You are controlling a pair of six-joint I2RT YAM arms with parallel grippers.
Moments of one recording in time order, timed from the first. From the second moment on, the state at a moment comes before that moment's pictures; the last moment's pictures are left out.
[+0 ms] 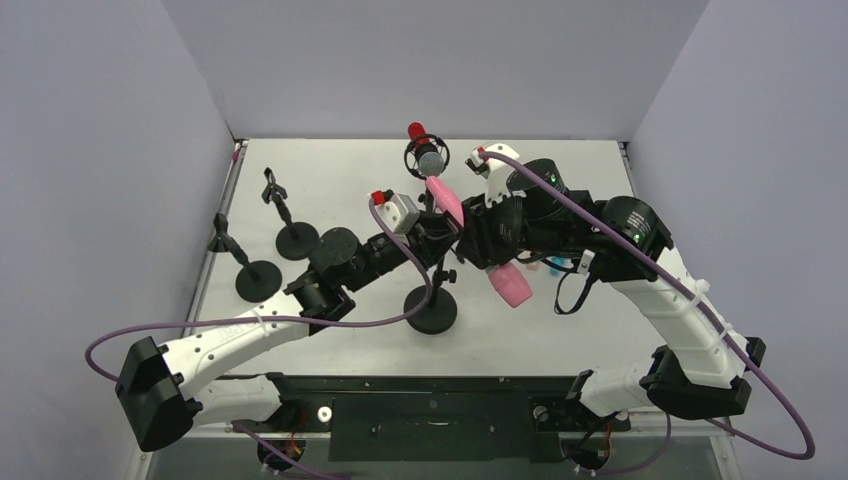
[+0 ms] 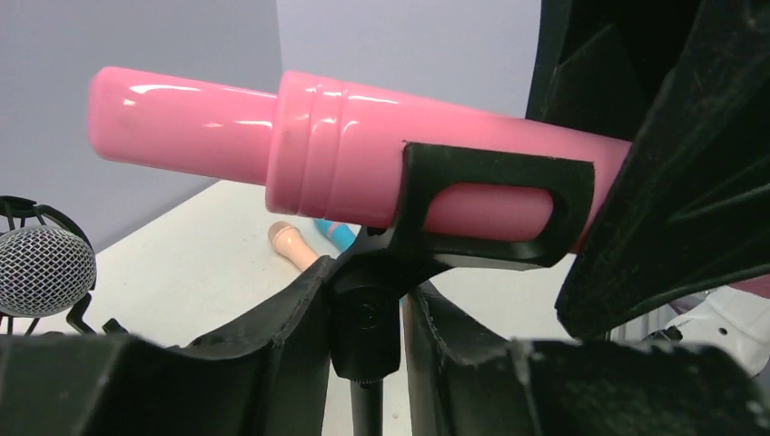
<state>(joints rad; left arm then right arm) -0.91 1.16 0.88 0.50 0.14 -0.15 0.95 1.35 1.96 -1.27 0.06 0.30</state>
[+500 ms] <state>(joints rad) -0.91 1.14 0.85 0.52 0.03 -0.14 0.95 1.35 1.93 -1.19 0.09 0.30</state>
